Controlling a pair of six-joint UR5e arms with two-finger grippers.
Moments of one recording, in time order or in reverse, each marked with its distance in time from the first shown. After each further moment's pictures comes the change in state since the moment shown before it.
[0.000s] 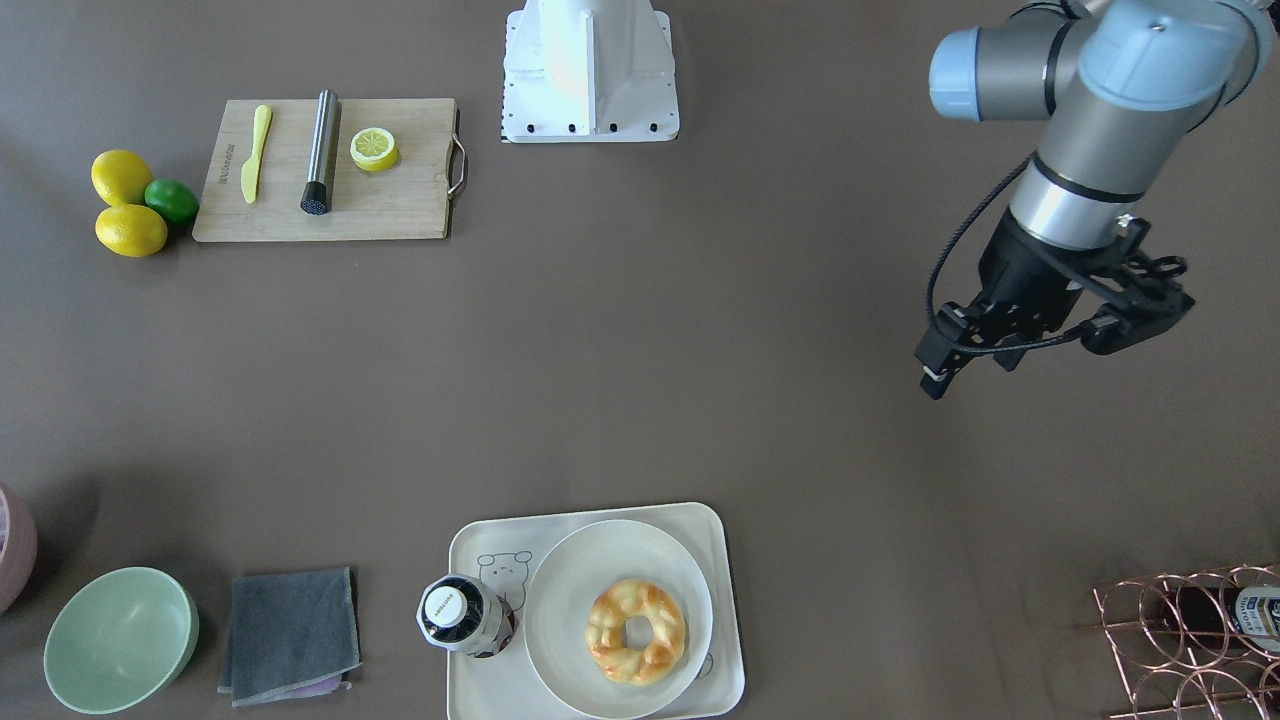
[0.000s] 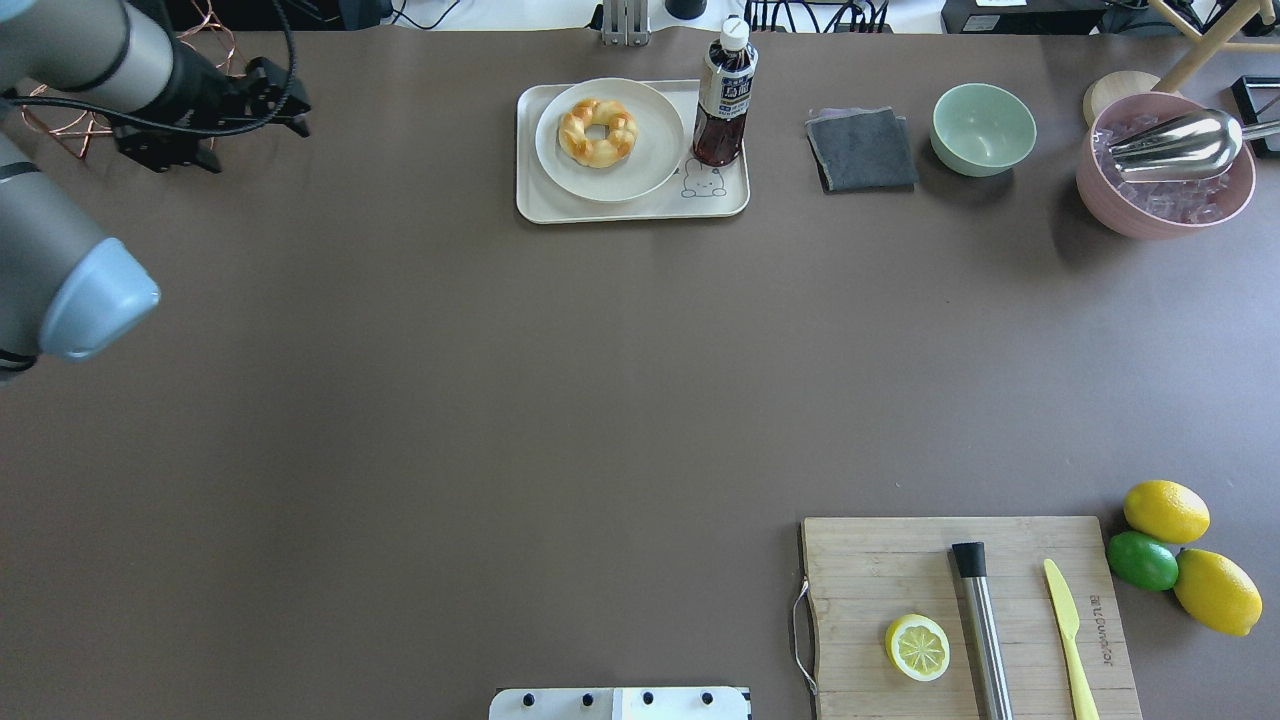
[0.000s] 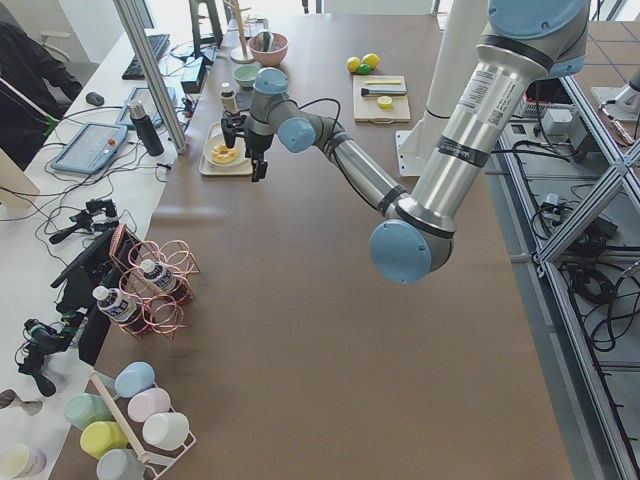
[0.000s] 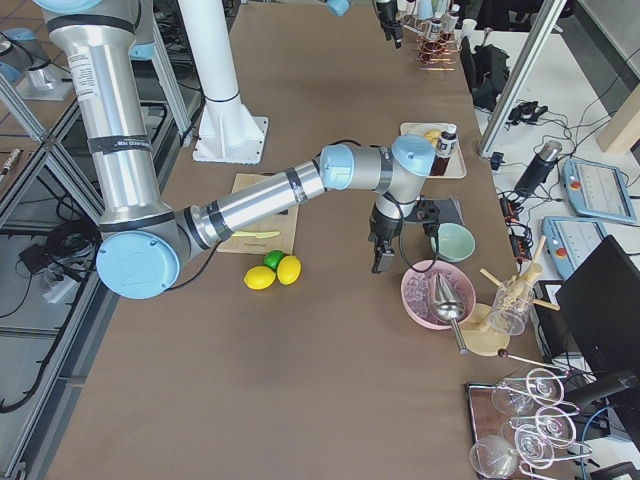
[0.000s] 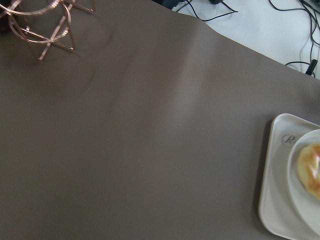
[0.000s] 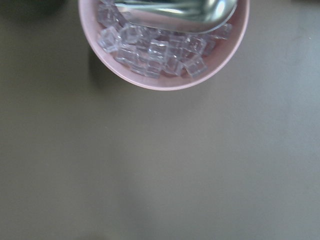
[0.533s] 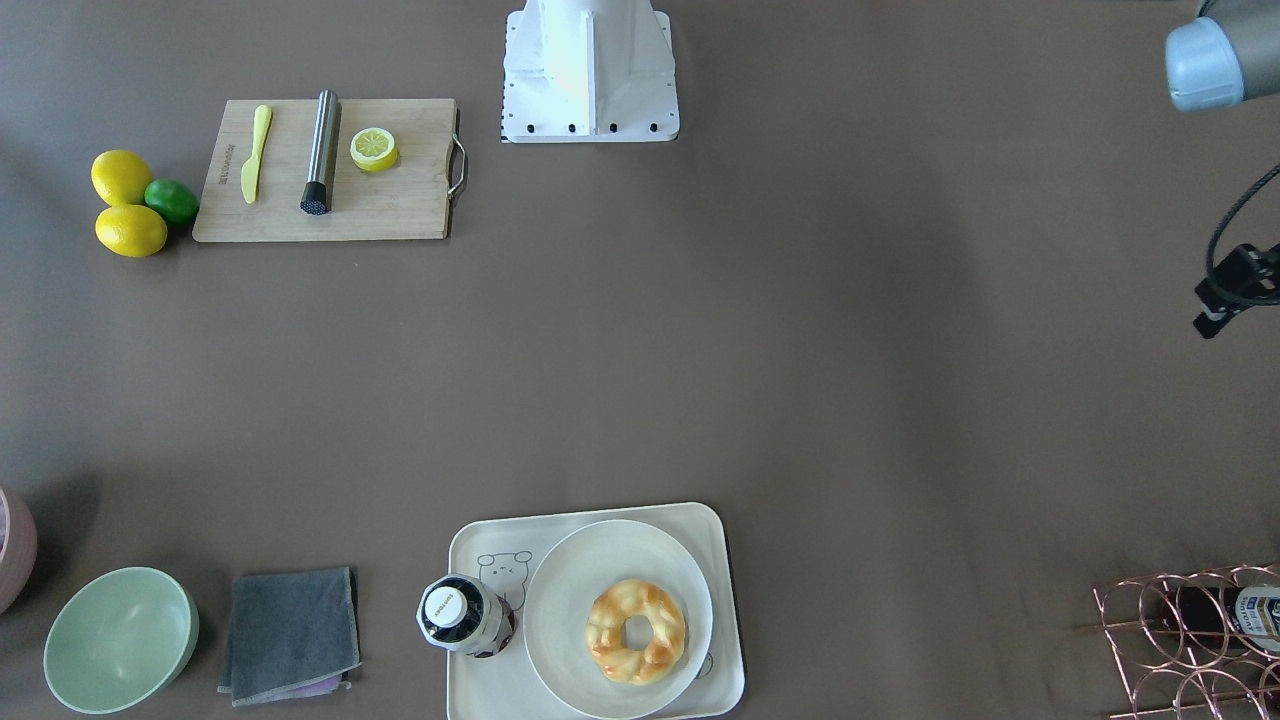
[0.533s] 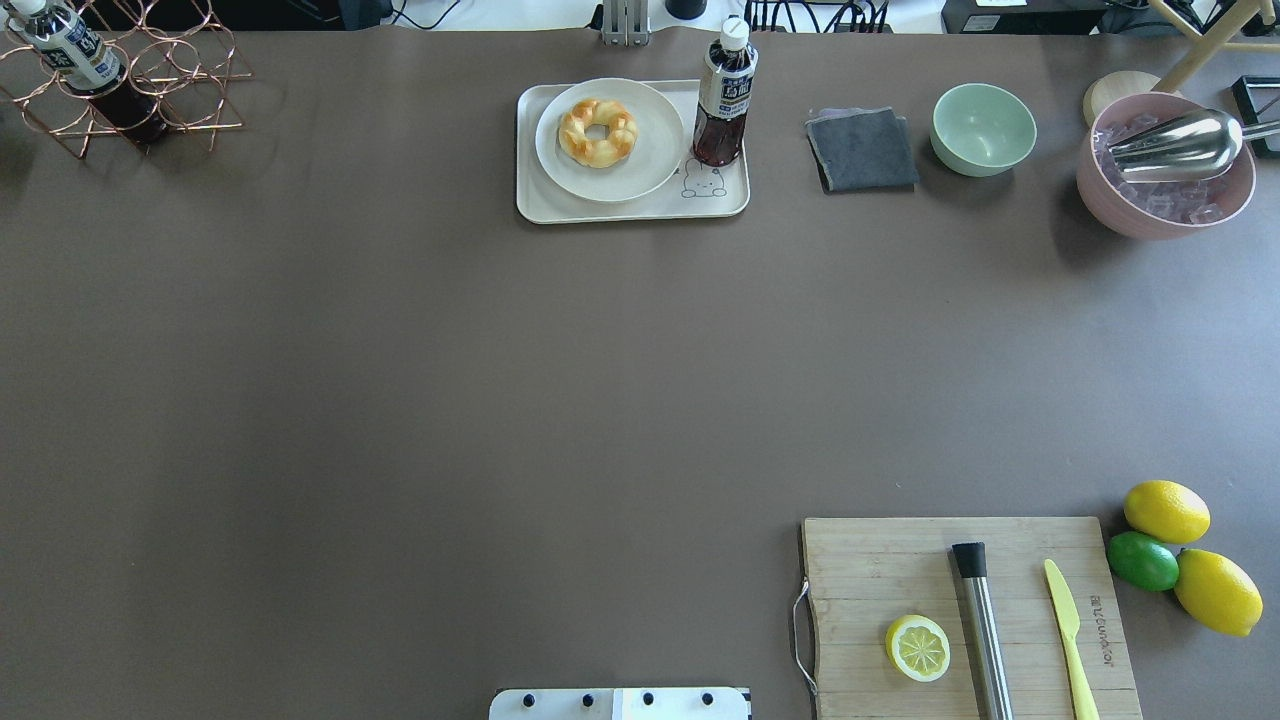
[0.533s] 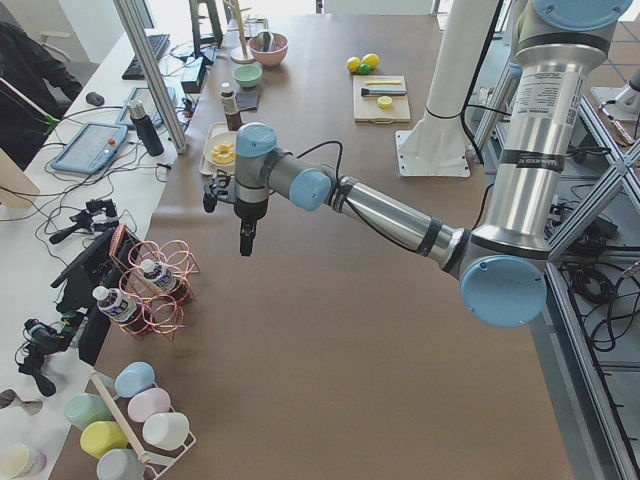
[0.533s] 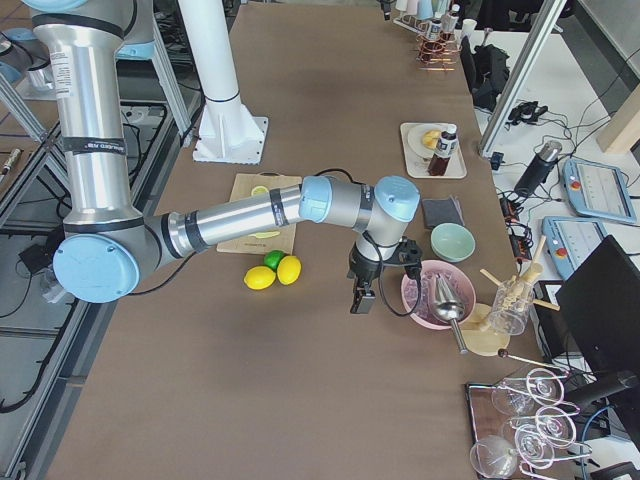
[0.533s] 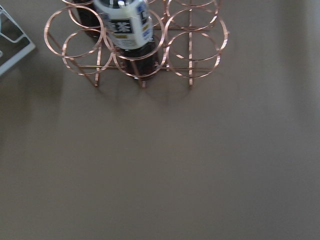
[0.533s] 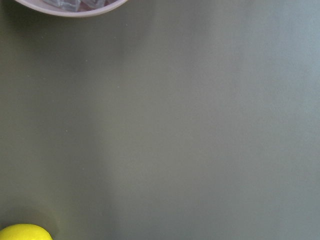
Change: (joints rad) left arm -0.314 0.290 -0.009 0.056 -0.177 0.718; right arm 0.093 -0.128 -0.043 0.004 -0.035 -0.183
